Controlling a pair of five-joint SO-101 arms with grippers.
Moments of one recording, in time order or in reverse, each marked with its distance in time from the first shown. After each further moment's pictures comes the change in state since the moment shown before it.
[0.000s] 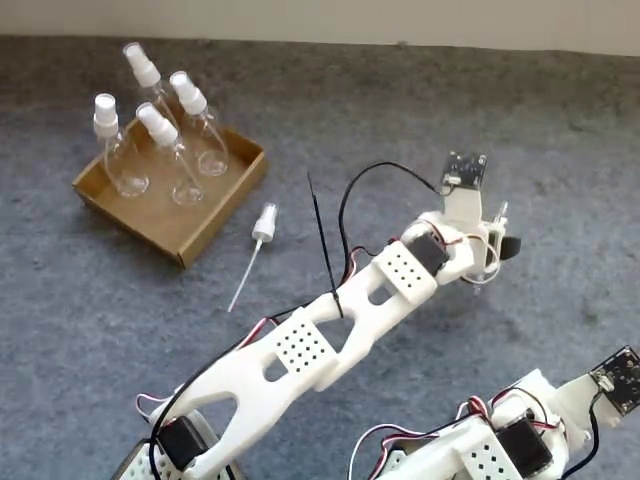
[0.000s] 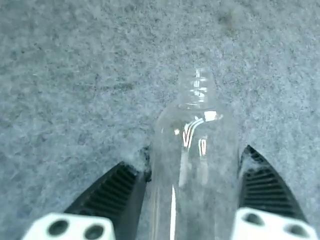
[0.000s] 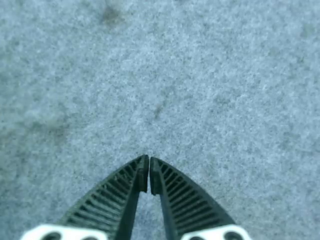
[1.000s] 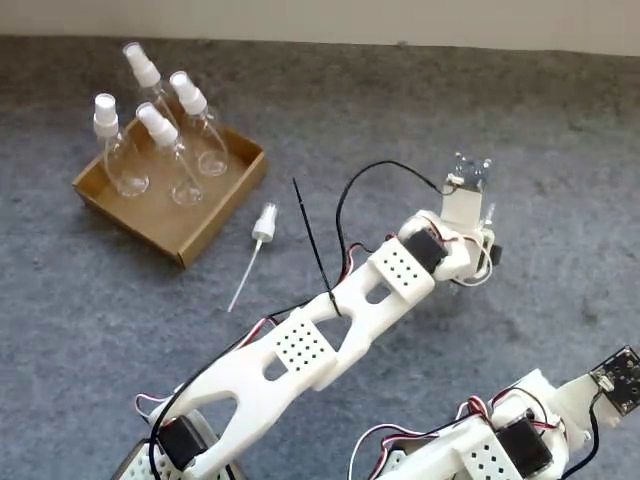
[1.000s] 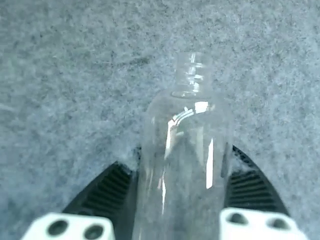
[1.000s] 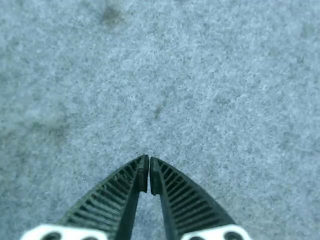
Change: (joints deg) left arm -0.8 1.6 -7.7 14.2 -5.8; right arm 0.0 0.0 0.0 0.0 0.0
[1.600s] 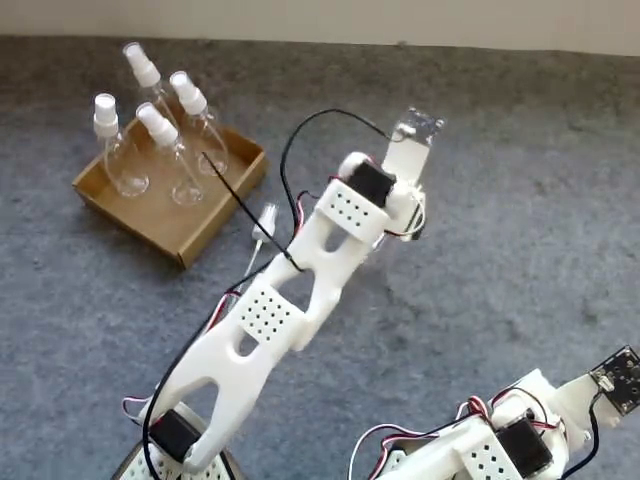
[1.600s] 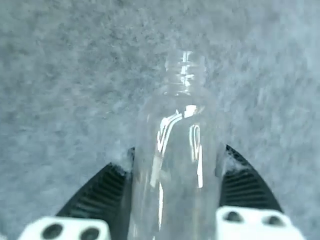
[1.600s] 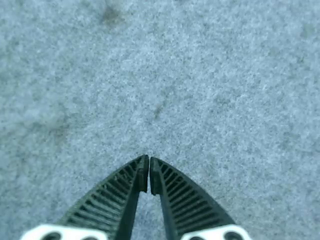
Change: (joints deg) left arm -12.6 -11.8 -1.0 30.9 -23.9; right arm 0.0 0.0 0.0 0.0 0.0
